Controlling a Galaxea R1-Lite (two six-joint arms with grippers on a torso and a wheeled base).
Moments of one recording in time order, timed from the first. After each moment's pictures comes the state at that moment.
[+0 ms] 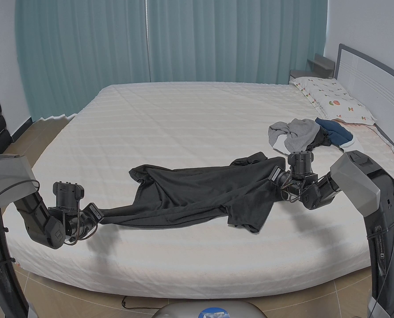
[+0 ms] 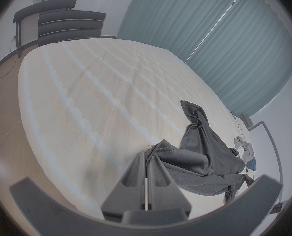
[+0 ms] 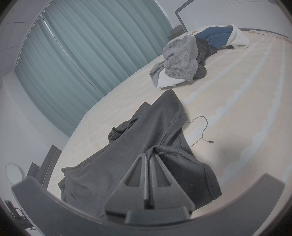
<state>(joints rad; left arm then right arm) -0.05 2.16 -0.60 -0.84 0.09 -0.78 0.20 2.59 -1.49 -0.68 -0.06 0.66</state>
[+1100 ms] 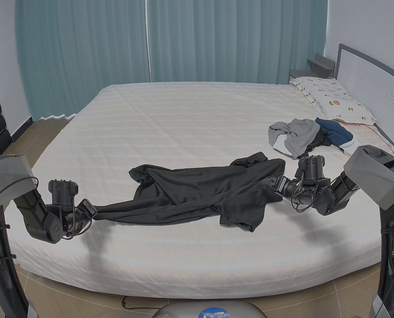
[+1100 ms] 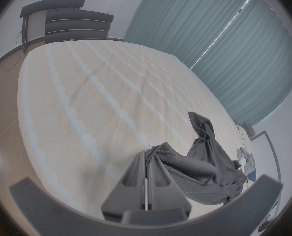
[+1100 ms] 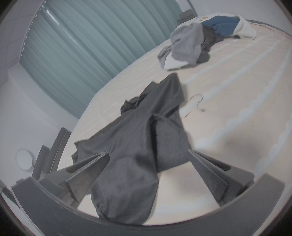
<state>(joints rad) 0.02 2.21 -0.66 -0.86 0.08 -0.79 0.19 2.43 -1.20 -0.71 0.12 0.61</state>
